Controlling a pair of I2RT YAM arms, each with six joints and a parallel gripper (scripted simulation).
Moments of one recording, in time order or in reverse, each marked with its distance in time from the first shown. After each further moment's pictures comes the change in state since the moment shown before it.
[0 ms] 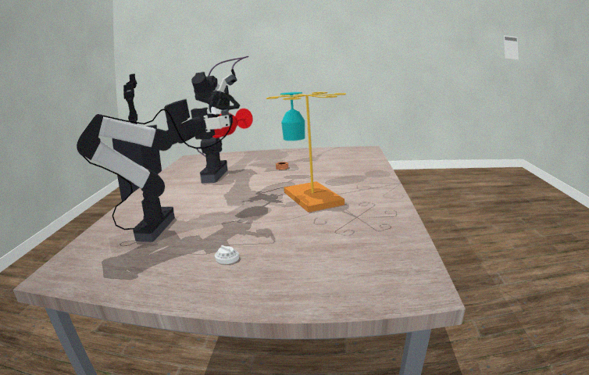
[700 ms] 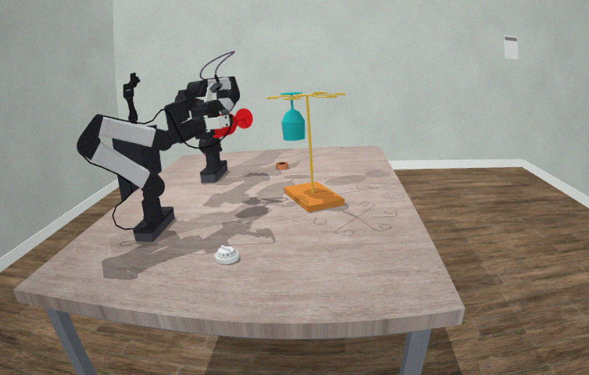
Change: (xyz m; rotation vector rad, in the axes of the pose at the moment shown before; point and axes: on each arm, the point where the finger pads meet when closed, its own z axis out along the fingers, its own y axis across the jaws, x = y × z) left arm 0.042 -0.034 -0.011 0.058 -0.053 0.334; right arm 0.000 0.000 0.000 0.000 0.000 0.000
